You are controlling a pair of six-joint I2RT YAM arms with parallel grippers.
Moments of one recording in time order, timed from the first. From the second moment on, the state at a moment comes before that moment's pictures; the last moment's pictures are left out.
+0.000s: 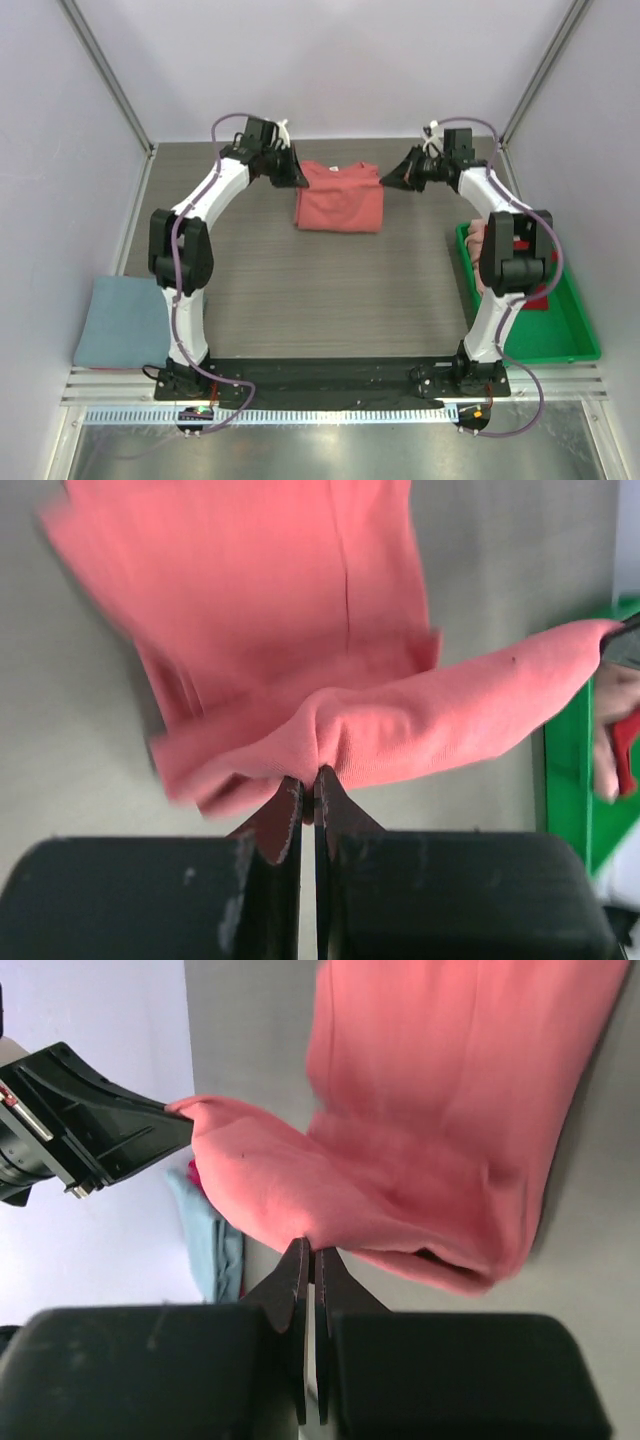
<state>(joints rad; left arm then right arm) -0.33 1.98 1.72 -0.57 0.44 -0.43 0.04 1.85 1.38 -0.33 -0.82 0.61</state>
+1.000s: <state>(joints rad) -0.22 2.34 1.95 -0.49 0.47 -0.37 0.07 2.29 1.94 -0.25 -0.78 0.41</state>
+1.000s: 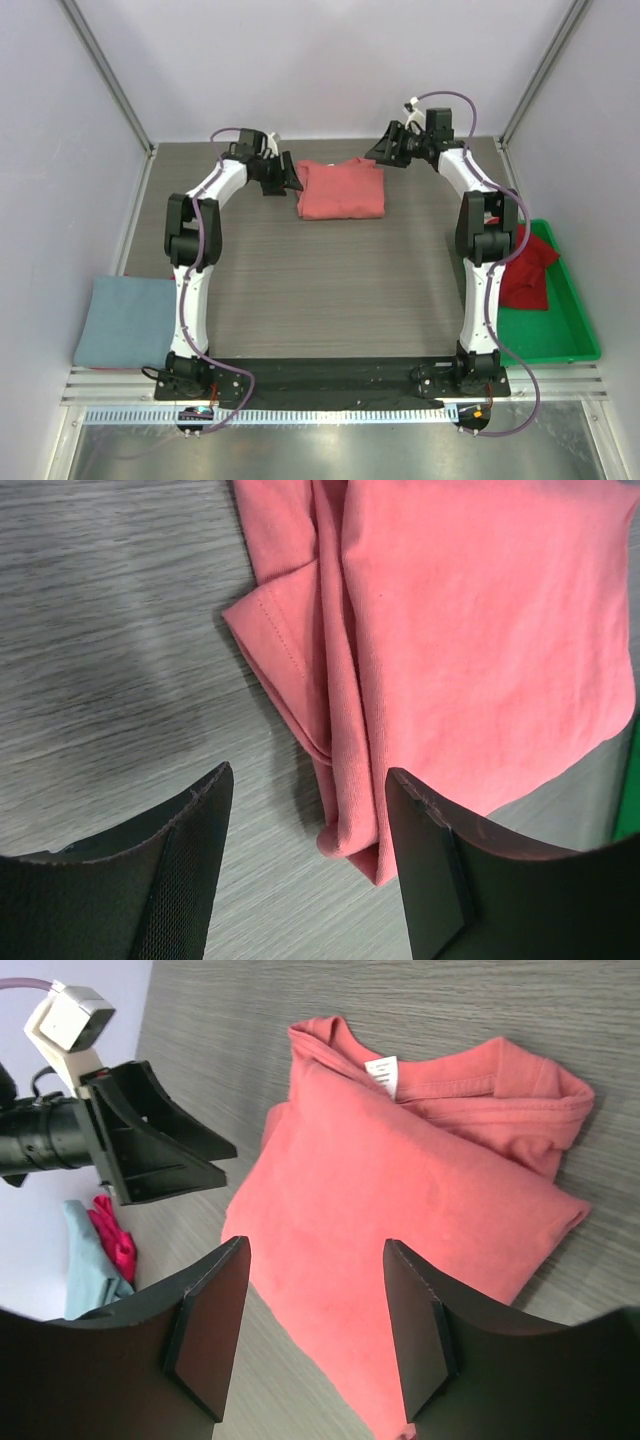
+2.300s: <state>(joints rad) -0.12 1.97 1.72 -0.51 0.54 -0.39 0.34 2.49 2.16 -0.61 -0.40 -0.20</state>
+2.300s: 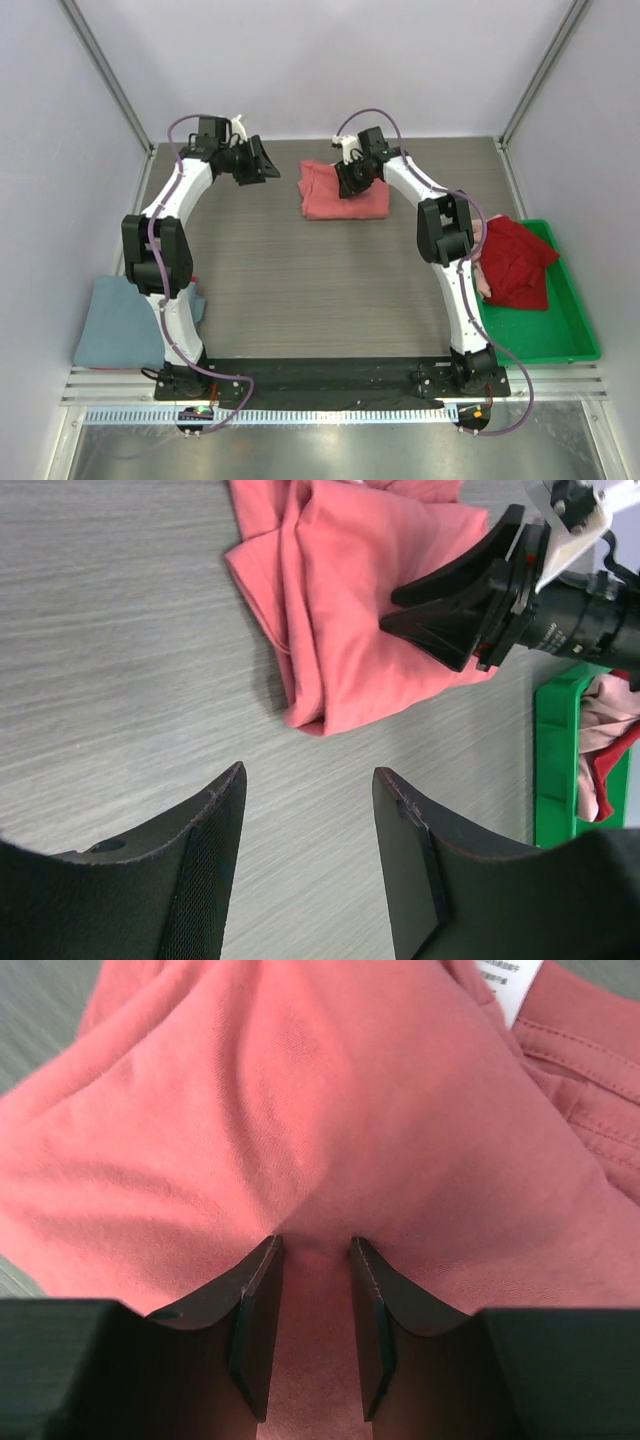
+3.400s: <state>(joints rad) -0.31 2.06 1.69 -0.54 0.52 -0.23 0.05 2.01 1.77 -0.73 -0.59 -0.17</state>
